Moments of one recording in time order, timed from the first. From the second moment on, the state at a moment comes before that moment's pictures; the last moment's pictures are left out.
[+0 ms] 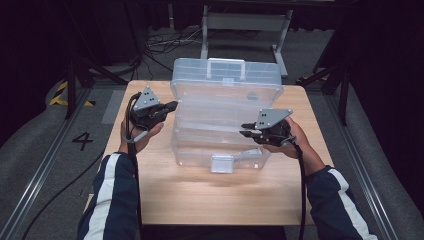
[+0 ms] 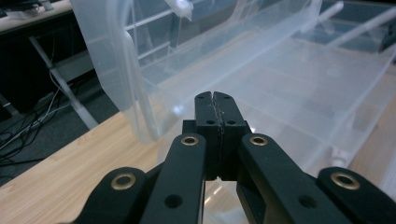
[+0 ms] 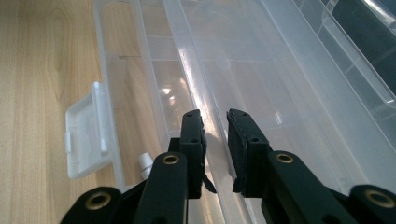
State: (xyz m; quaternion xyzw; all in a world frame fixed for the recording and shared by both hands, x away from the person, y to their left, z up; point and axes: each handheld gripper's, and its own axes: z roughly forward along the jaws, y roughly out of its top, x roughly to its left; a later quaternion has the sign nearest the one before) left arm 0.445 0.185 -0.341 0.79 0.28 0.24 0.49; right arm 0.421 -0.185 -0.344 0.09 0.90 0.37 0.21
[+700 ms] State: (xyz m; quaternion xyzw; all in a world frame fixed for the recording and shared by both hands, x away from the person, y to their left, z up) left arm 0.444 0.184 -0.342 0.79 0.28 0.24 0.50; right arm 0.403 -0.195 -0.350 0.08 0.90 0.36 0.23
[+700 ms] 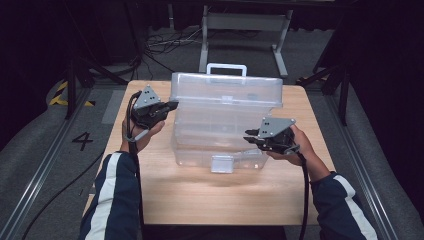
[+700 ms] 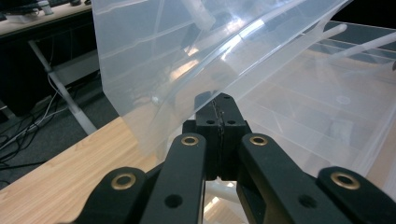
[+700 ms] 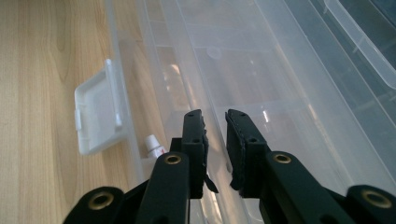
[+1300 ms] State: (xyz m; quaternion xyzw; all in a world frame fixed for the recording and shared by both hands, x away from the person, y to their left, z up) left arm 0.430 0.186 -0.350 0.81 0.26 0.23 0.47; right arm 0.379 -0.251 -0.350 0.12 0.88 0.37 0.26
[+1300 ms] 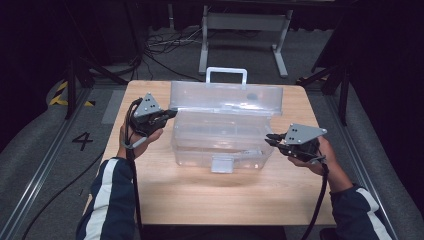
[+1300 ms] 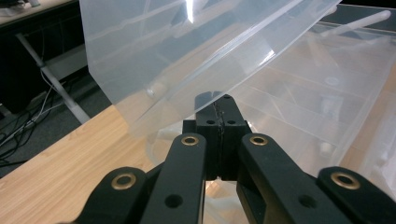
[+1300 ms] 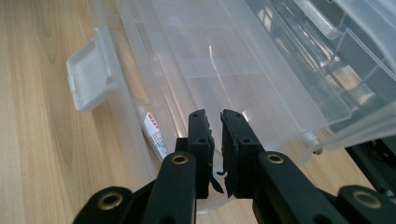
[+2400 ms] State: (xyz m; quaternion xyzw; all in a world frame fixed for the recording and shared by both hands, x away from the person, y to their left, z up) left arm 0.405 0.182 -0.358 0.85 0.24 0.19 0.43; right arm 0.379 -0.279 -0.354 0.19 0.86 0.39 0.26
